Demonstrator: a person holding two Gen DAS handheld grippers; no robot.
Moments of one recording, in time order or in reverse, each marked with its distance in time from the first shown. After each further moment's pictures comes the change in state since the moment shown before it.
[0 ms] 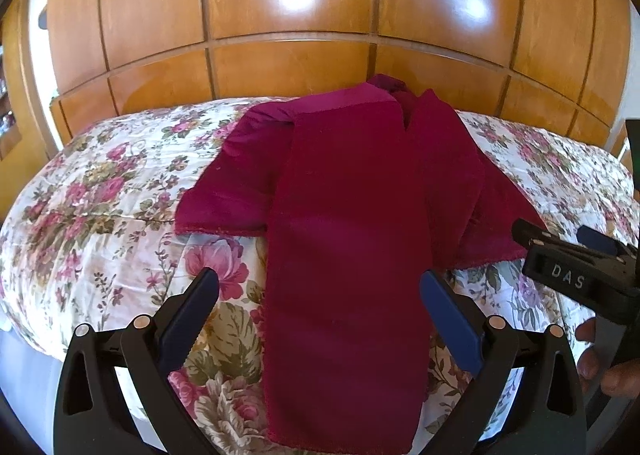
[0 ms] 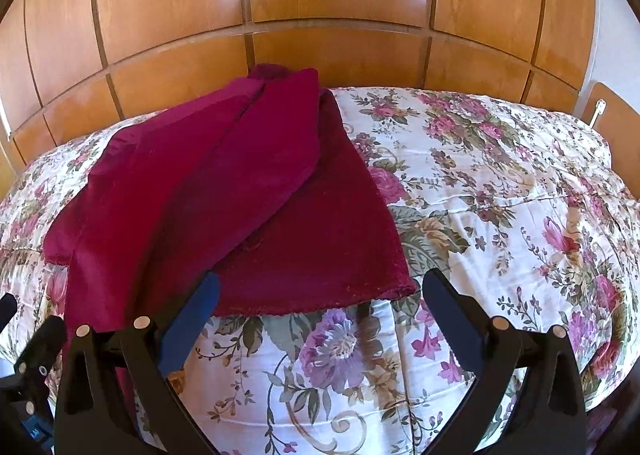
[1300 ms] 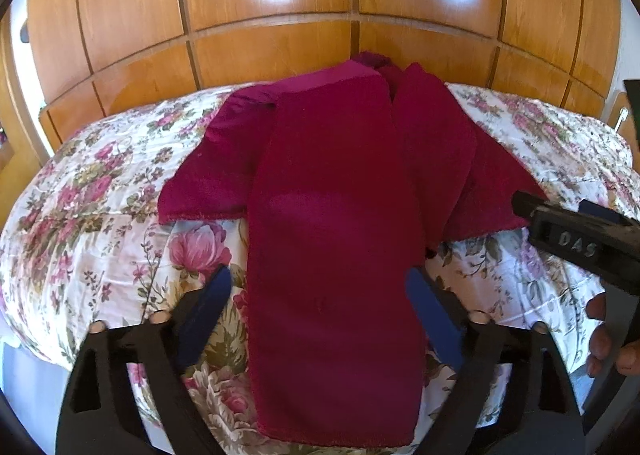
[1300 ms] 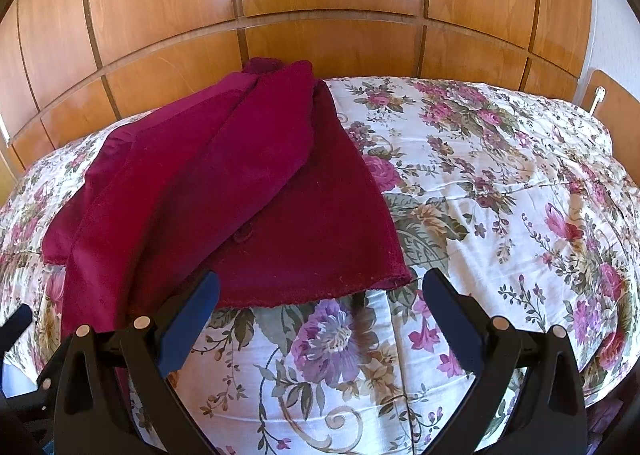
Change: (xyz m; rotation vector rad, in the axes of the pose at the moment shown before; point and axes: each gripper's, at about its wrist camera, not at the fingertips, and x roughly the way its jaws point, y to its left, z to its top) left arm 0.014 -0.010 -0.013 0.063 0.064 -0.006; right arm 0.006 -0.006 -0.005 0.029 0.027 0.005
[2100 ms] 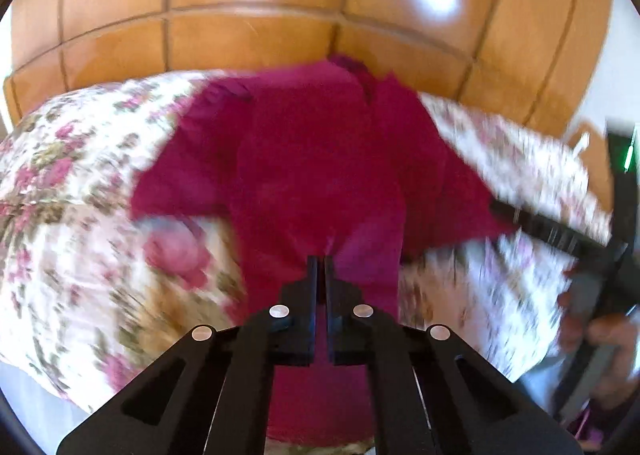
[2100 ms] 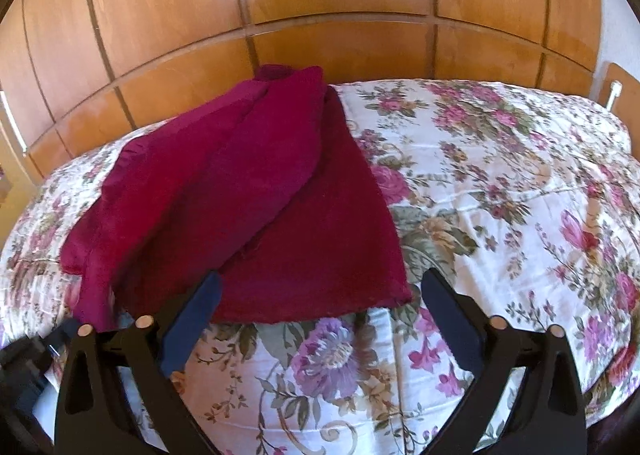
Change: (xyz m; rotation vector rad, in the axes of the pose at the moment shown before) left arm -0.008 0.046 0.017 -0.098 -0.011 -0.230; right arm 0.005 -0.008 0.017 0.003 0.008 0.115
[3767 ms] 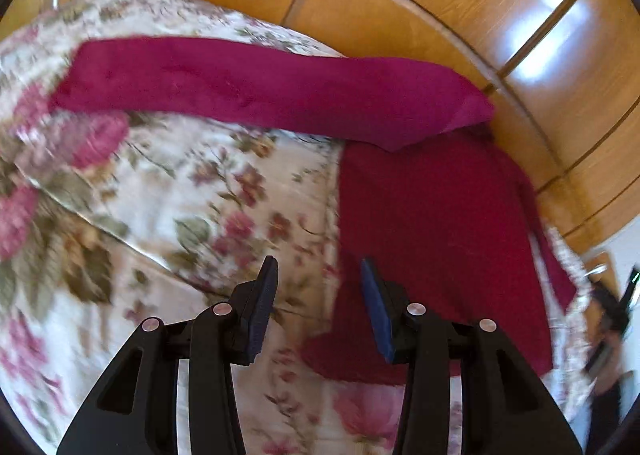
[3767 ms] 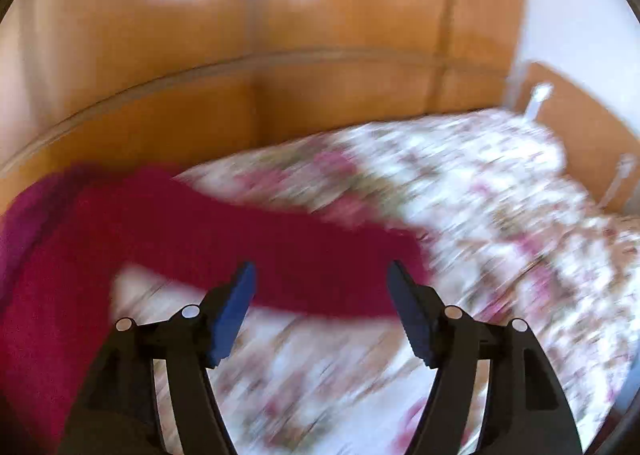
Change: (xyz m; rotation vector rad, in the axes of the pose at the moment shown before) left arm 0.067 0.179 0.056 -0.400 0.091 -0.035; right arm 0.055 -0.148 0.116 0.135 0.025 -0.143
